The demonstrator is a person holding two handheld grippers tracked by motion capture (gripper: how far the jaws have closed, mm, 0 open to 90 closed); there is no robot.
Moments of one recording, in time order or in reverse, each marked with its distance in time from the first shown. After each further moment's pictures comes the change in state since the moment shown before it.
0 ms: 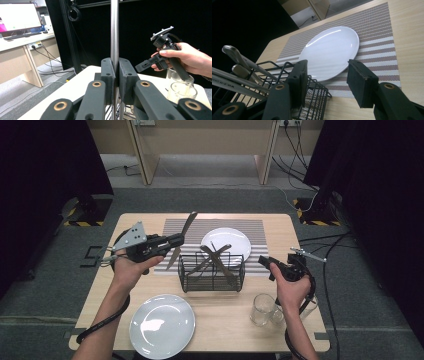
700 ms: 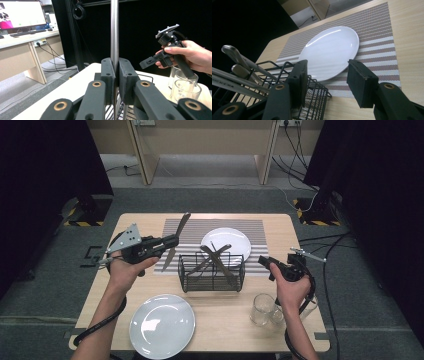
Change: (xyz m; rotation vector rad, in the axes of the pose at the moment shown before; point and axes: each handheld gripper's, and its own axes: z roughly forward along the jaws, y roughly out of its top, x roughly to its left) left arm 0.006 -0.011 -0.011 0.002 0.031 -0.022; right arm 0.000 0.000 0.000 0.000 -0.001 -0.001
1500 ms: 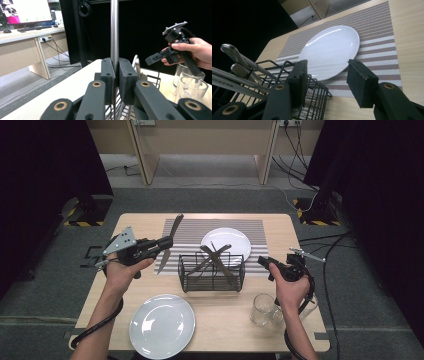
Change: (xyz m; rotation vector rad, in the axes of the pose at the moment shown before) left arm 0.009 -0.015 -0.011 0.008 0.036 -0.028; right arm 0.001 -0.001 0.001 0.004 0.001 0.002
